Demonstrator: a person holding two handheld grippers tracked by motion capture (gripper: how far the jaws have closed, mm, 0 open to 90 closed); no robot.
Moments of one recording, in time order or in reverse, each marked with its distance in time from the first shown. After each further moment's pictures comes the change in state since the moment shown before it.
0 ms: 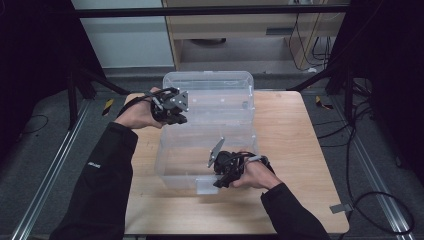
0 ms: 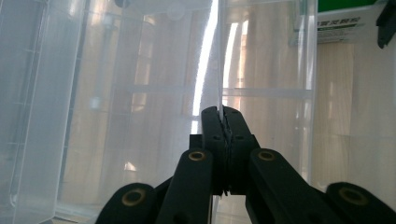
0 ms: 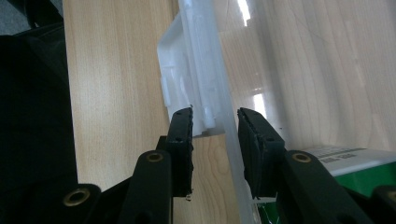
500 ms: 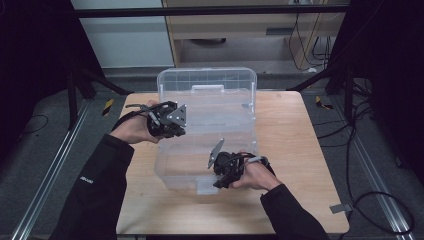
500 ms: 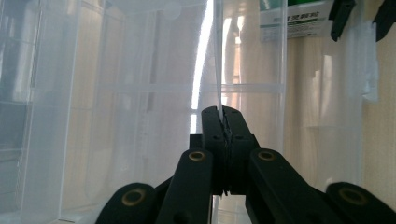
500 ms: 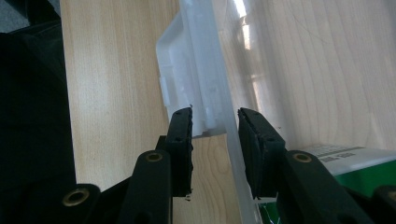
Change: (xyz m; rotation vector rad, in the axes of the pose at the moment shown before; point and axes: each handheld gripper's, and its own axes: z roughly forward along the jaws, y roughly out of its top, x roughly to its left) left arm -0.037 -0.001 -0.008 0.008 0.007 0.015; right arm 0.002 0.000 0.000 0.004 -0.011 -0.012
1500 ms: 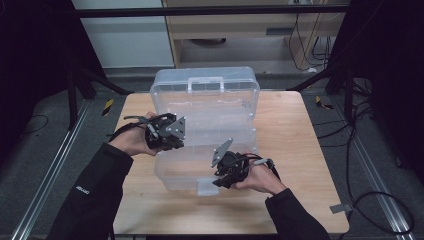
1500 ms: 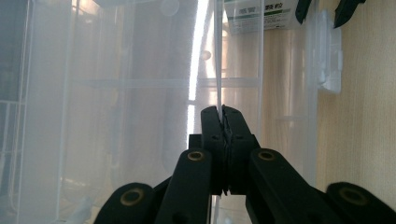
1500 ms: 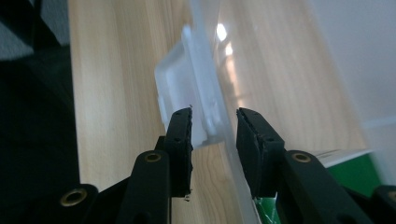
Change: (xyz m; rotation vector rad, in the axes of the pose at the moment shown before) left arm -0.027 -0.003 -0.001 0.030 -0.050 -0.029; right arm 0.009 -0.007 -0.018 -0.130 -0.047 0.010
